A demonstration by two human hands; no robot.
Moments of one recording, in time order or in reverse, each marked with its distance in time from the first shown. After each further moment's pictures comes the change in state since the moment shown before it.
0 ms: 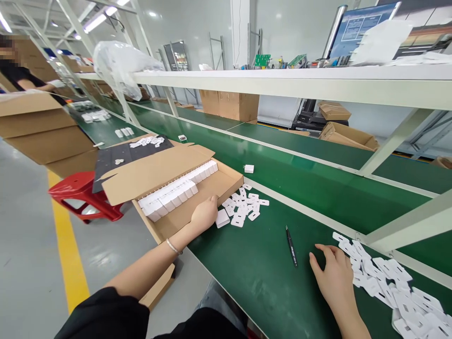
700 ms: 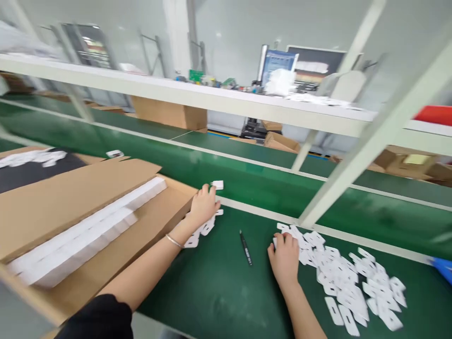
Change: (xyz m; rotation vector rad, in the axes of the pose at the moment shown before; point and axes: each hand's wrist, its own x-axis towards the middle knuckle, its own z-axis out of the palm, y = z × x) left_hand 0.068 0.145 -0.004 -0.025 0.229 0.314; right_hand -0.001 -0.007 -0.008 -0.282 0.069 0.115
